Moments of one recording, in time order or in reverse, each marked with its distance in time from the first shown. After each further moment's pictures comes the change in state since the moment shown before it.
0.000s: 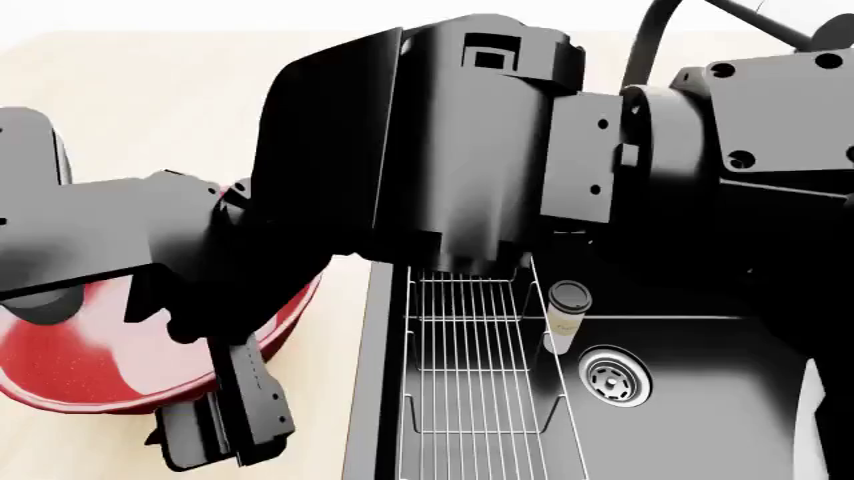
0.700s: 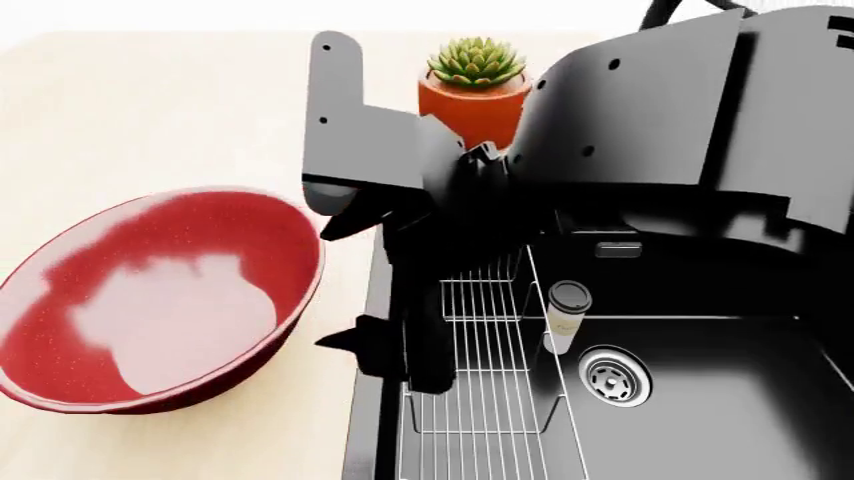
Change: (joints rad) left arm -0.040 -0.013 0.076 -0.001 0.003 0.029 -0.020; right arm 0.004 0.428 0.002 -0.231 0.111 0.103 0.177
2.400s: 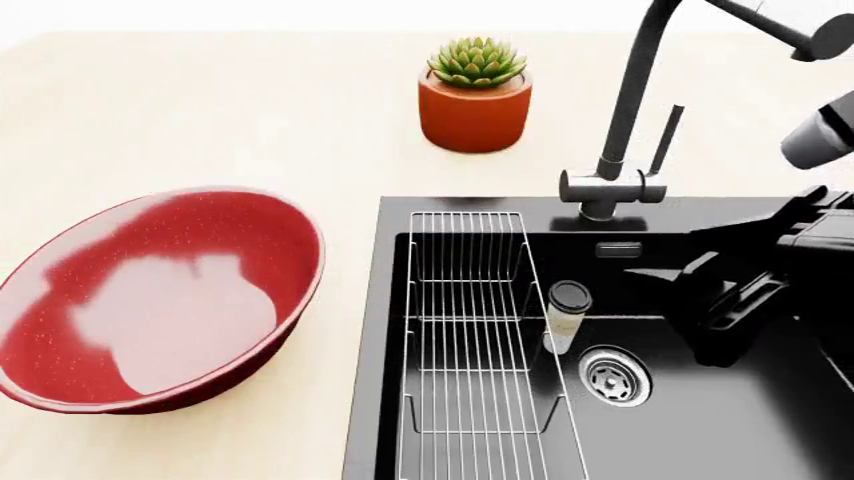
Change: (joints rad) left arm -0.035 -0.008 0.084 0.002 0.020 0.042 -0.013; right arm -0.035 0.825 0.115 -0.167 0.592 0.290 0.636
